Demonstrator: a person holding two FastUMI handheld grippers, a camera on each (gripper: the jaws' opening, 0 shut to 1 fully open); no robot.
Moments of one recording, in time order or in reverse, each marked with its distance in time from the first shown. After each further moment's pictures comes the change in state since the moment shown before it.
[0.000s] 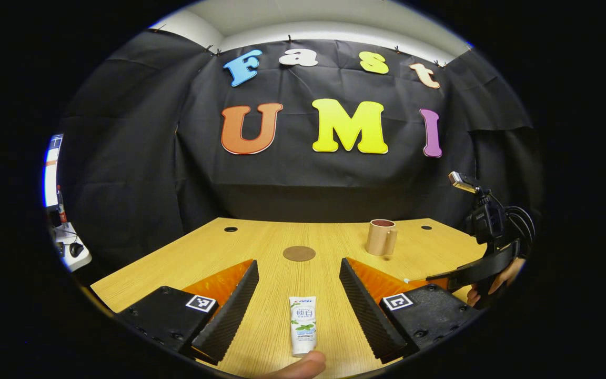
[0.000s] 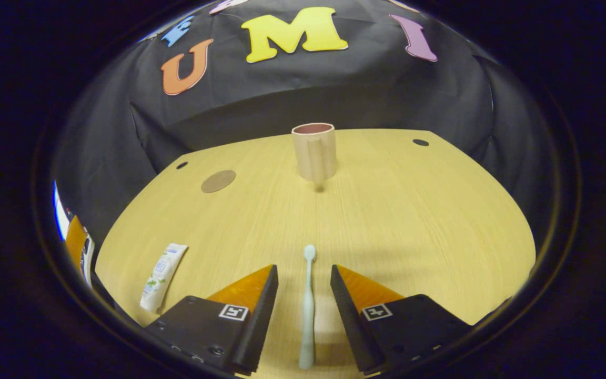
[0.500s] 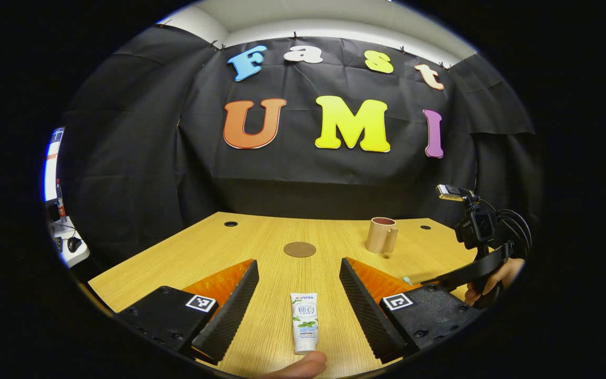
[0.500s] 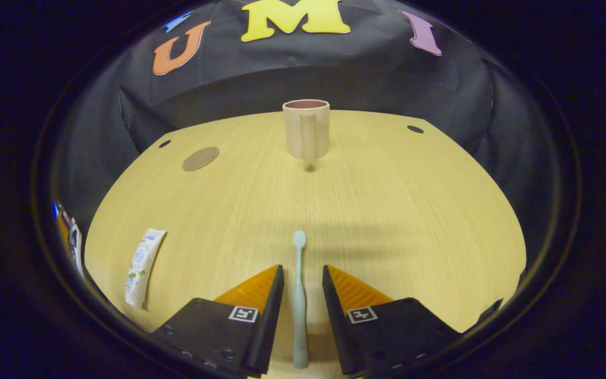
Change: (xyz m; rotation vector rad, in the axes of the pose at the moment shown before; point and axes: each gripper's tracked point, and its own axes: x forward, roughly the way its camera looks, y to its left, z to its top) left arm -0.003 0.005 -0.003 -0.022 0.018 -0.006; right arm 0.011 -0.010 -0.014 -0.032 0.107 -0.084
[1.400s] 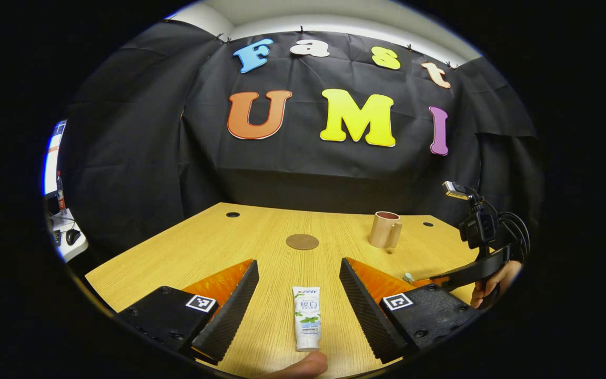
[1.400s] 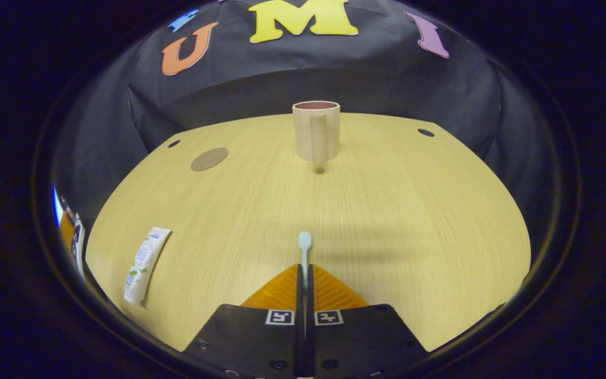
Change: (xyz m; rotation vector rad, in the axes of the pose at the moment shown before) left arm 0.005 0.007 -0.017 -0.033 0.054 0.016; right arm 0.004 0.006 0.003 -0.027 -0.042 0.059
